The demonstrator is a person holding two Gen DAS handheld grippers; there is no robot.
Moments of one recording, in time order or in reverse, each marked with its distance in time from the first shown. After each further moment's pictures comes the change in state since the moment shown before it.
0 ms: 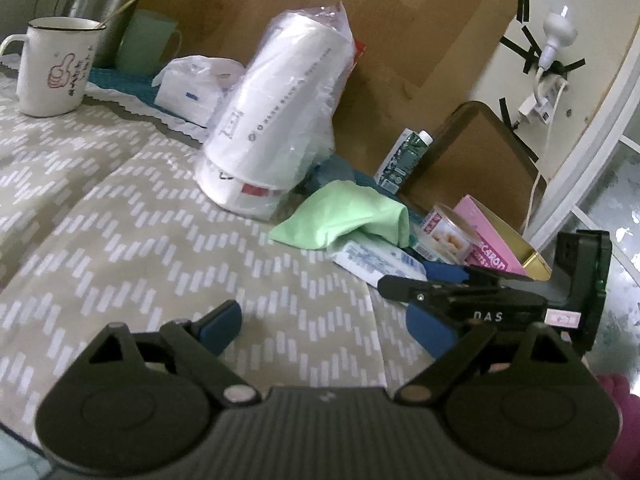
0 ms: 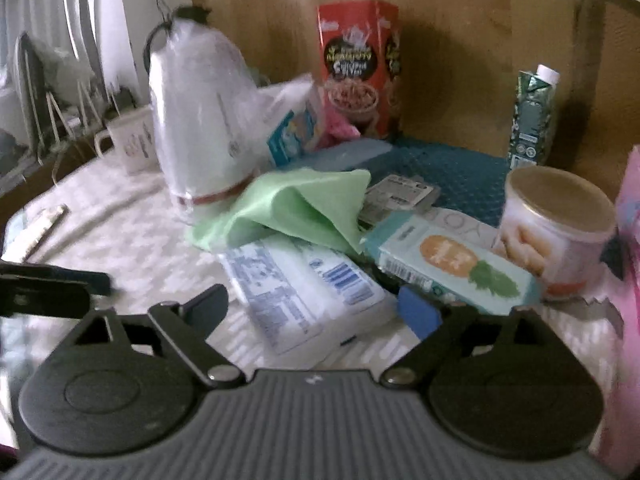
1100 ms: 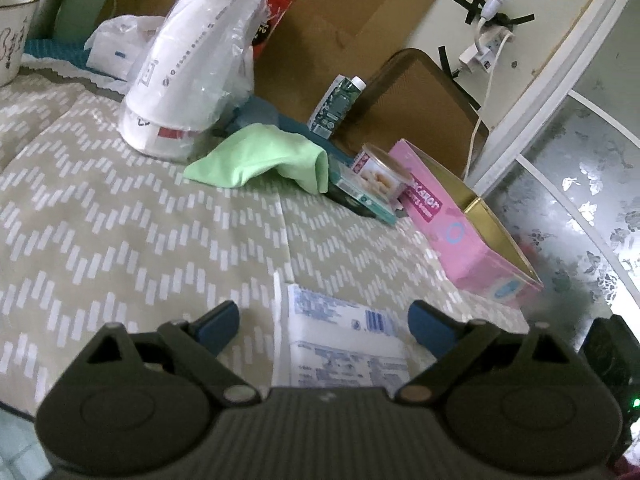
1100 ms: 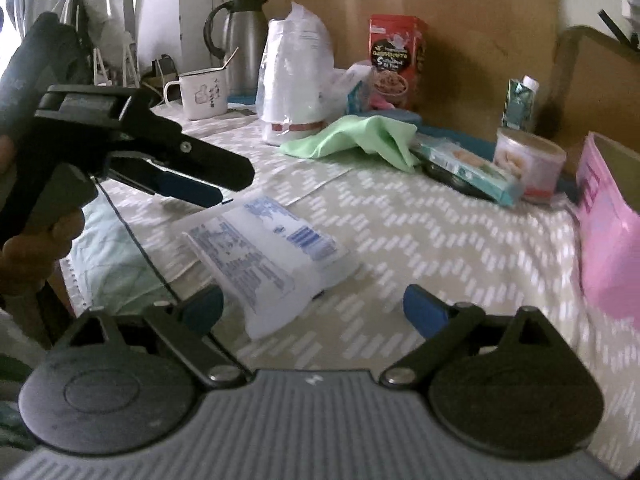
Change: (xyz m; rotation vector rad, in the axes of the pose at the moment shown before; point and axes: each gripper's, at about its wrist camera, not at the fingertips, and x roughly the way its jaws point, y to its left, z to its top) left arm -0.003 -0.025 -0.018 0.053 0.152 -0.177; right arm -0.097 0.088 -0.099 -0.062 -0.049 -0.051
